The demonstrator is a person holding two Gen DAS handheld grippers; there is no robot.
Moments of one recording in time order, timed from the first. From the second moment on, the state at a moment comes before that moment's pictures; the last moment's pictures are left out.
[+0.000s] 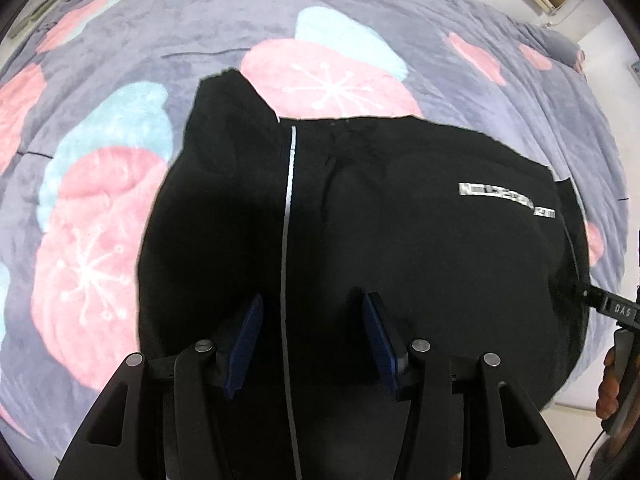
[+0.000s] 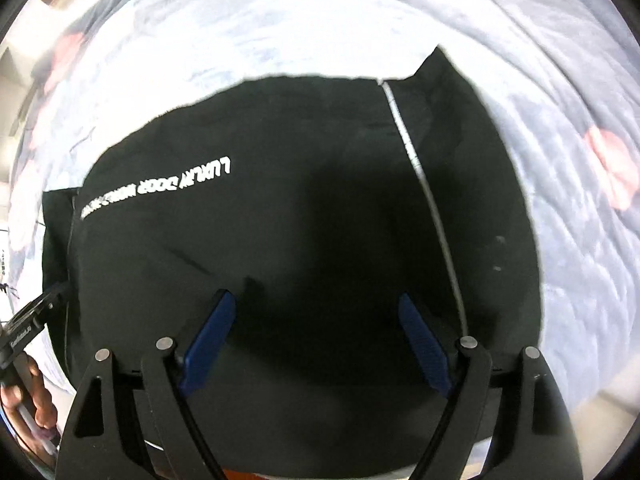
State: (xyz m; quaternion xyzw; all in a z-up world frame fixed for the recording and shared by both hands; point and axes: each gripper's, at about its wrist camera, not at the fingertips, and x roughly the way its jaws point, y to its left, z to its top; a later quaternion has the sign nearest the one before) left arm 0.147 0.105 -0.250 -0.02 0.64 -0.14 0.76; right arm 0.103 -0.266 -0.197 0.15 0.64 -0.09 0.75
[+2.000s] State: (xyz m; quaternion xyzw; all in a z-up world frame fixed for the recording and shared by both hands) left arm 0.055 0.032 -0.028 0.06 0.50 -0.13 0.85; right arm 0.044 -0.186 -0.007 0.04 0.53 -0.11 0.84
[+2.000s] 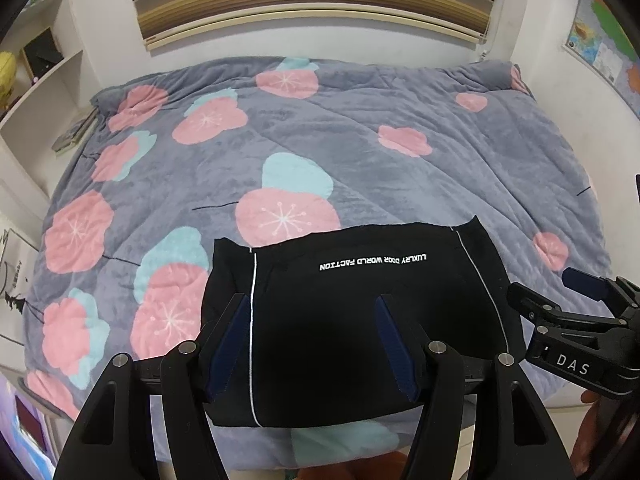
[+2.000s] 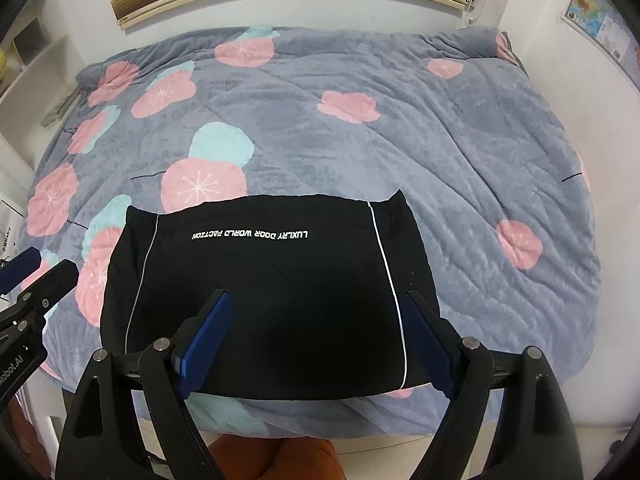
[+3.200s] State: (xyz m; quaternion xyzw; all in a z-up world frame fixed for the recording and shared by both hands) left arm 0.050 0.028 -0.033 0.07 0.52 -0.11 0.85; right arm 0.035 -0.185 -0.023 0.07 0.55 -0.11 0.83
